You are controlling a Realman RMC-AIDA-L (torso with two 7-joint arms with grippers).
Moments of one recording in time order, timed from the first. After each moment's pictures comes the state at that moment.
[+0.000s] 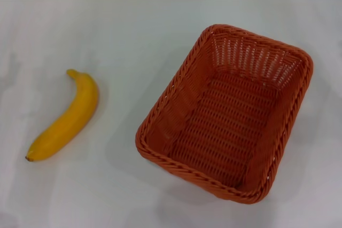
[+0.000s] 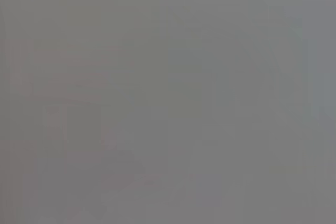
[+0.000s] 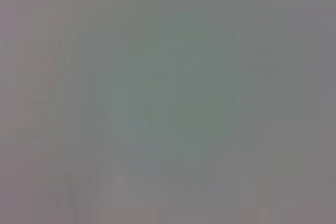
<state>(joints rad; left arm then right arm) -0.43 -2.08 2.83 -0.02 -1.66 1.46 -0.46 0.37 1.99 -0.65 -0.40 -1.00 -1.39 0.72</state>
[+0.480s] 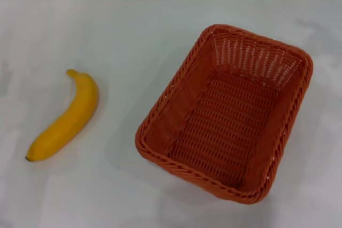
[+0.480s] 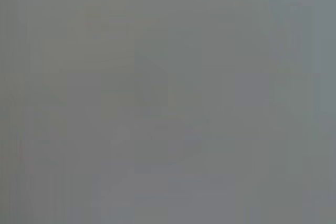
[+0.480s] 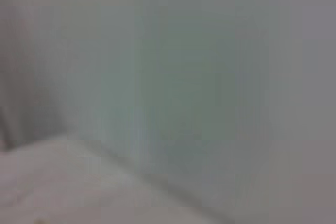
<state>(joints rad) -0.38 -2.08 2.84 -0.02 -1.66 1.47 -0.50 0.59 1.81 -0.87 -0.87 -1.72 -1.34 1.69</state>
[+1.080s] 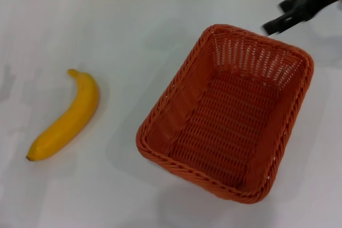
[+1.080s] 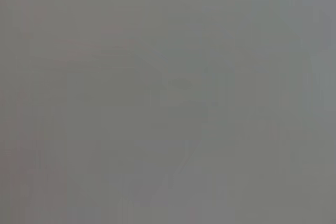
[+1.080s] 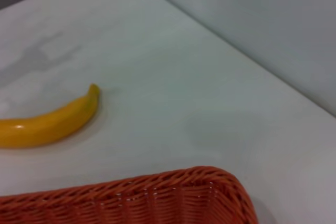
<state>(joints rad) -0.37 -2.08 2.84 -0.02 -1.62 1.50 -0.52 0.96 1.85 -0.93 -0.84 -2.35 -1.53 2.09</state>
